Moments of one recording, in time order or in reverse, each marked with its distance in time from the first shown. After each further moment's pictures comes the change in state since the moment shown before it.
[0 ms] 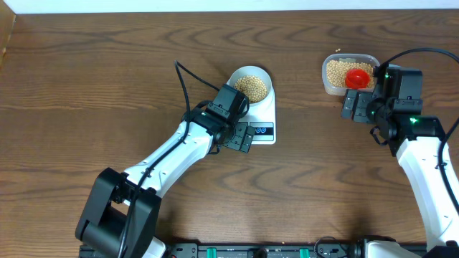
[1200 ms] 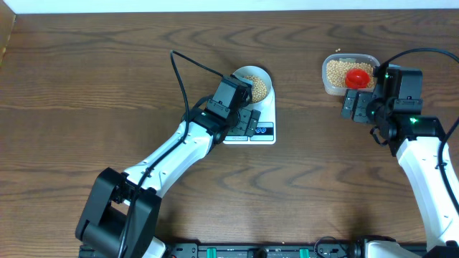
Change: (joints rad) left arm 0.000 0.000 0.000 0.243 -0.070 0.050; right arm 0.000 0.000 0.000 0.000 0.000 0.000
